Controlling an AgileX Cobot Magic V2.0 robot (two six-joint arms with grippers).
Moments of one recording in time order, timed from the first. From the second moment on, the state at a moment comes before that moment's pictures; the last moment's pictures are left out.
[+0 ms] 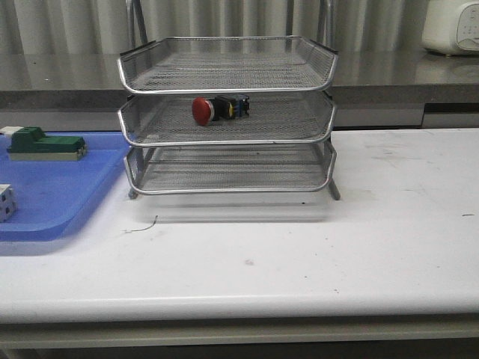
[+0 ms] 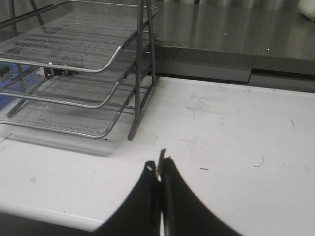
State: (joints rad) left arm -0.06 0.00 0.01 -0.02 0.18 0.04; right arm 0.16 0.13 -0.30 0.06 0.43 -0.05
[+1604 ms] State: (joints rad) left arm -0.06 0.00 0.01 -0.02 0.18 0.04; right arm -0.06 -0.01 0.03 0.07 0.27 -0.05
